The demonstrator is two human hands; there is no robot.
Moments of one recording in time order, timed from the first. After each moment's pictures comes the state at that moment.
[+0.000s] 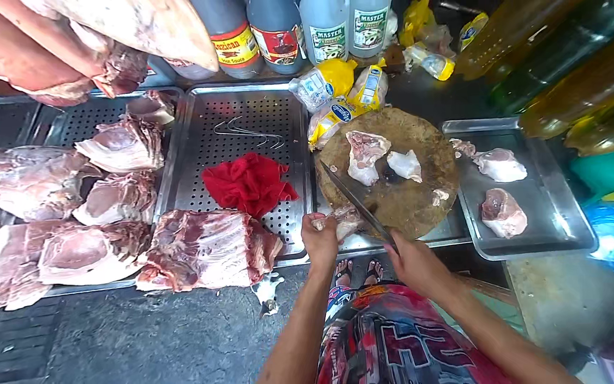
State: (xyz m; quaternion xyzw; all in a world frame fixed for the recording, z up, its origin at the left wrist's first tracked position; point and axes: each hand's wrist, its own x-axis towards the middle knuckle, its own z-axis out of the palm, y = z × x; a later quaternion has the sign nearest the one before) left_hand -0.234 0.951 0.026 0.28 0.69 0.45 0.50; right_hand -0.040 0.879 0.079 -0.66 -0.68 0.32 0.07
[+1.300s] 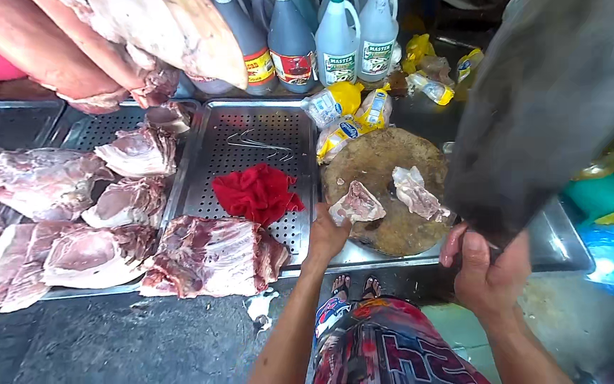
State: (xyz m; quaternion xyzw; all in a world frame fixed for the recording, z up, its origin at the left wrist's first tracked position) left_hand -0.257 0.993 0.050 0.56 0.69 0.14 0.43; right_hand -0.038 0.890 0.159 -0.53 -0.62 0.12 0.56
